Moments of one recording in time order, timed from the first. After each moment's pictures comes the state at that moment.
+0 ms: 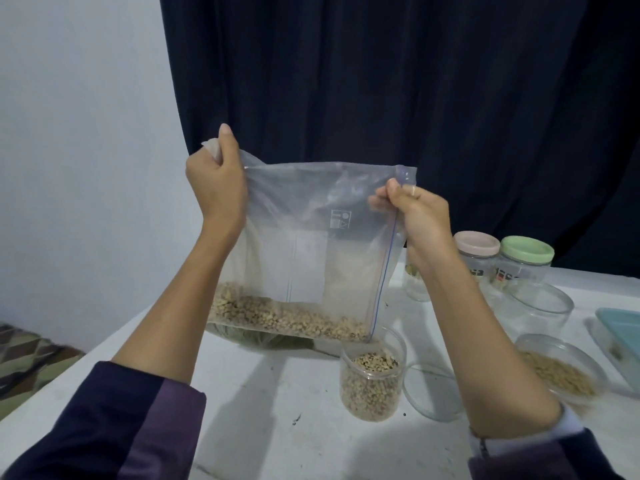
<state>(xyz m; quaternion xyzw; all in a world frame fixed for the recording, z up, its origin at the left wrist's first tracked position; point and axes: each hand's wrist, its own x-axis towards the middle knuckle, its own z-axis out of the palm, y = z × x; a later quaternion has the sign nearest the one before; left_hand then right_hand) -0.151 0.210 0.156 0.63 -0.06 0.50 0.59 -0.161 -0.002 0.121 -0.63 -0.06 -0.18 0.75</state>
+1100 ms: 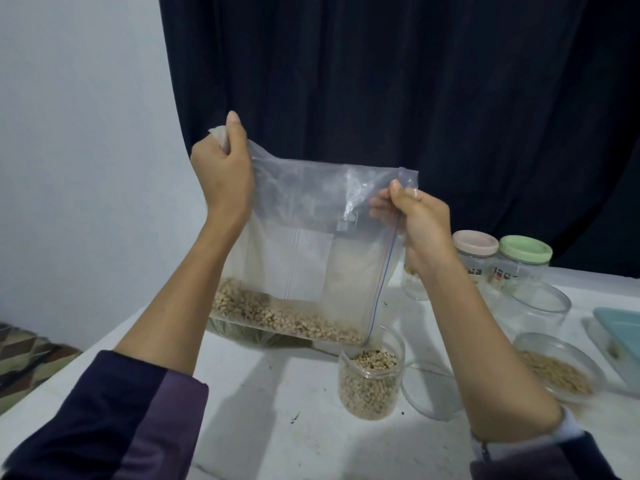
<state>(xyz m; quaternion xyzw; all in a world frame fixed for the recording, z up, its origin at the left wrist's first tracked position) -0.151 0.202 0.162 0.63 -0.08 0.51 0.58 -0.158 -0.003 0.114 -0.58 -0.06 -0.18 0.79</state>
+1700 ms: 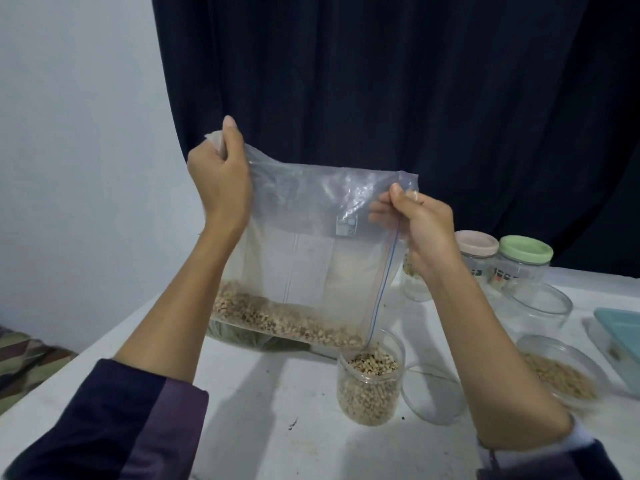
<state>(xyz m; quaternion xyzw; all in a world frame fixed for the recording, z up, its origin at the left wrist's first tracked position) -0.143 0.202 0.156 0.63 -0.08 0.51 0.59 -0.150 -0.008 0.109 -0.58 -0.07 -0.19 0.79</state>
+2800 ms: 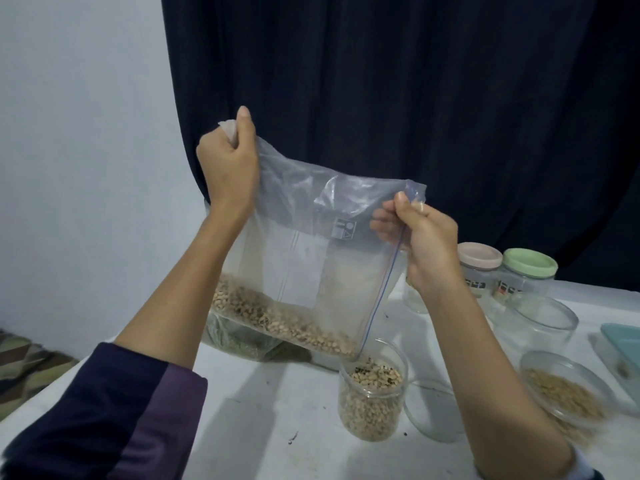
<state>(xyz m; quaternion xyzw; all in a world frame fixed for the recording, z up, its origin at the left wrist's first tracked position) -0.134 0.204 0.177 0.64 -0.10 0.52 0.56 -0.162 0.002 0.115 -0.56 -0.05 -0.20 0.80</state>
